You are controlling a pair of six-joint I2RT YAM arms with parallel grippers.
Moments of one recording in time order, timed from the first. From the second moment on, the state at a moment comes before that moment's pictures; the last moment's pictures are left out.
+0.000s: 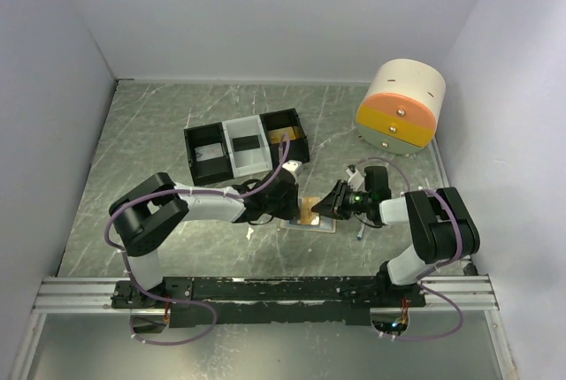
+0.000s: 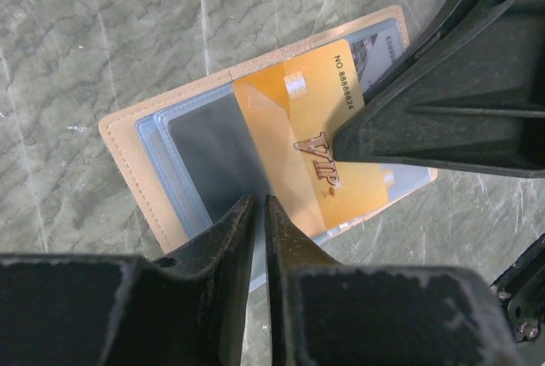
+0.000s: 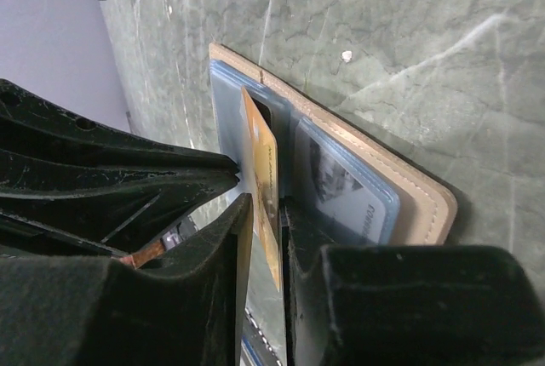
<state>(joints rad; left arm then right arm) -1.00 1.80 0.94 0.11 -0.03 -0.62 0.13 1.56 0.36 0.37 -0.83 0.69</state>
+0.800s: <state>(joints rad) -1.01 1.76 0.90 0.10 -0.06 -0.63 0.16 1.33 0.40 0.14 -0.55 0.64</state>
